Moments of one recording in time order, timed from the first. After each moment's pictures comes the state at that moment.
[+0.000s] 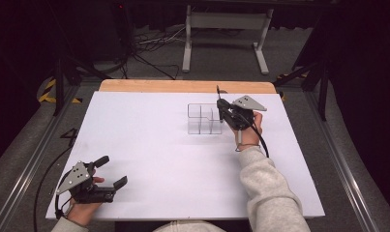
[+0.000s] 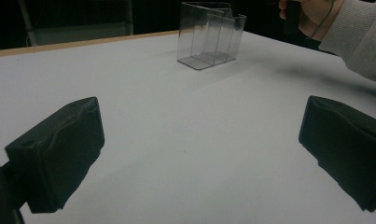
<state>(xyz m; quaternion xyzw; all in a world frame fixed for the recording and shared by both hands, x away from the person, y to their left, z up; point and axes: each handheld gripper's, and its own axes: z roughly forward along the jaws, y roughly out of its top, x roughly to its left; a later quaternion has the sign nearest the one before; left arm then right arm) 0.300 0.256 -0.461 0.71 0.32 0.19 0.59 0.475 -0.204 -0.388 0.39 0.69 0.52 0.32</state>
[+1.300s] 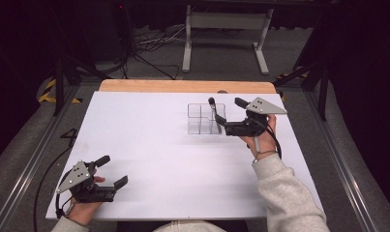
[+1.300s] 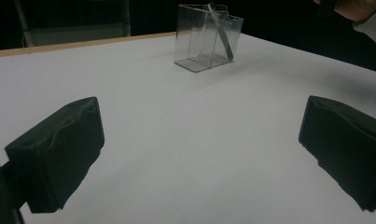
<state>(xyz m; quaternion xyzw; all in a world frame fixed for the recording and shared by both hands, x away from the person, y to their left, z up) 0.301 0.254 -0.460 0.71 0.32 0.18 0.60 0.428 -0.224 -0.346 0.30 0.71 0.57 0.26</state>
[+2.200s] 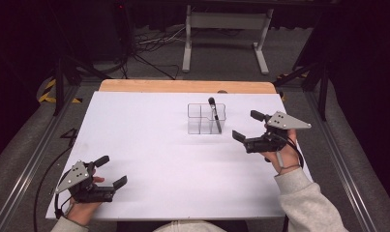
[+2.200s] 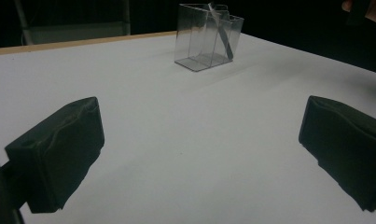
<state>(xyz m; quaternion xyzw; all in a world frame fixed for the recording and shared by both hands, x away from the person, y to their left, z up) 0.301 0.256 -0.459 0.71 0.32 0.18 0.59 0.388 -0.272 -0.353 0.28 0.73 0.57 0.24</state>
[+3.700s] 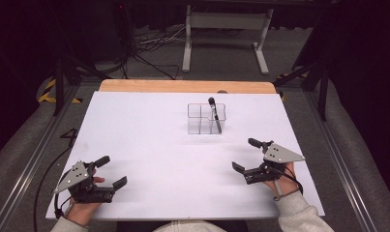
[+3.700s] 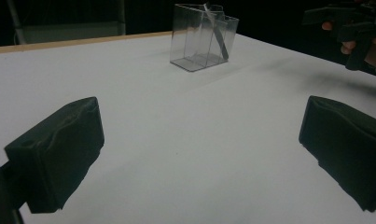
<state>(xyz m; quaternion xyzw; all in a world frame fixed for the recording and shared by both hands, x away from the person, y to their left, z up) 0.300 0.257 -0.460 0.71 0.32 0.17 0.60 0.345 -0.279 -0.423 0.25 0.76 0.56 0.24</state>
